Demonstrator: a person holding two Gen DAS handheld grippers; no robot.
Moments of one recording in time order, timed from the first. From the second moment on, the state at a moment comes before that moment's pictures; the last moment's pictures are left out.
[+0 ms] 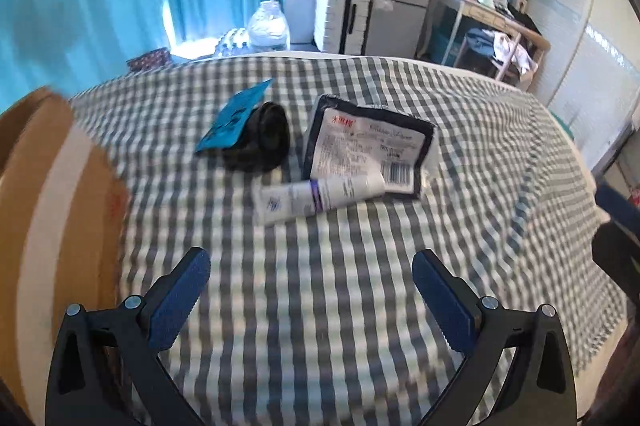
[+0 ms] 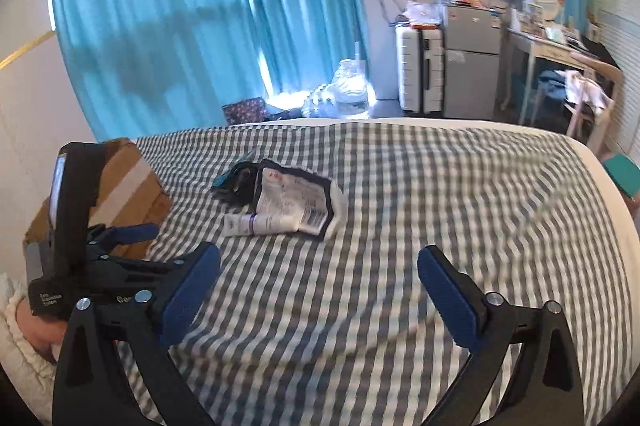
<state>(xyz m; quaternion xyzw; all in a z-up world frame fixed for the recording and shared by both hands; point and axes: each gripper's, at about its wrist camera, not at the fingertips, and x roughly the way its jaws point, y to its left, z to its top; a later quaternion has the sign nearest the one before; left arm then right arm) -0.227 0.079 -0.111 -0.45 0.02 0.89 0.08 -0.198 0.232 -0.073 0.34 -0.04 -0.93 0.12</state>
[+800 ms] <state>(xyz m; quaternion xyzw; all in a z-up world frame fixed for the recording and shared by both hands) -0.310 0.093 -0.184 -0.48 0.06 0.86 0.17 -0.333 0.214 -0.154 0.43 -0.04 -0.89 0.14</state>
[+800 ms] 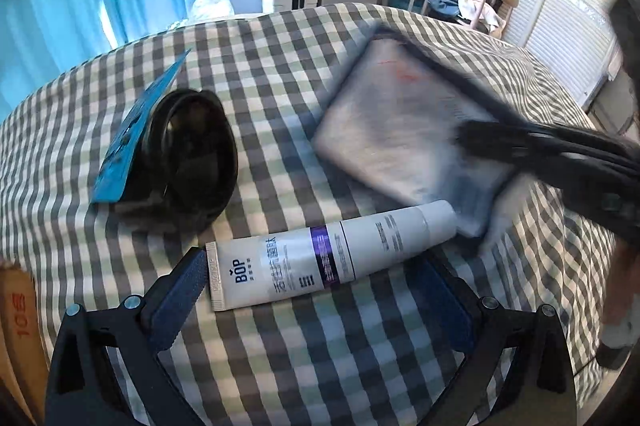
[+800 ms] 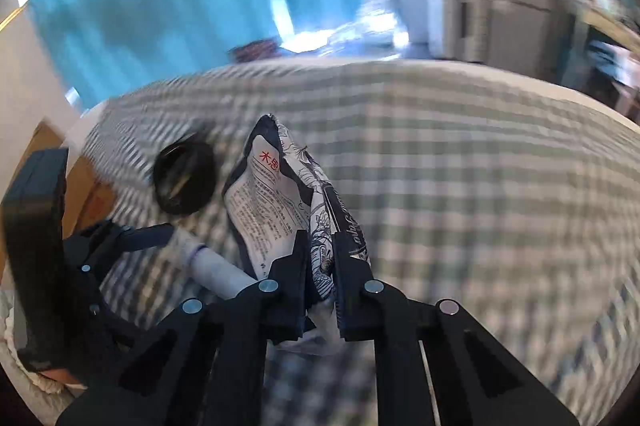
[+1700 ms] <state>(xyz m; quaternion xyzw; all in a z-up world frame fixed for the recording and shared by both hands) -0.272 0.174 -0.157 -0.51 0.10 0.81 0.28 -0.201 0.340 -0.128 0.40 -0.23 -0.89 0.03</state>
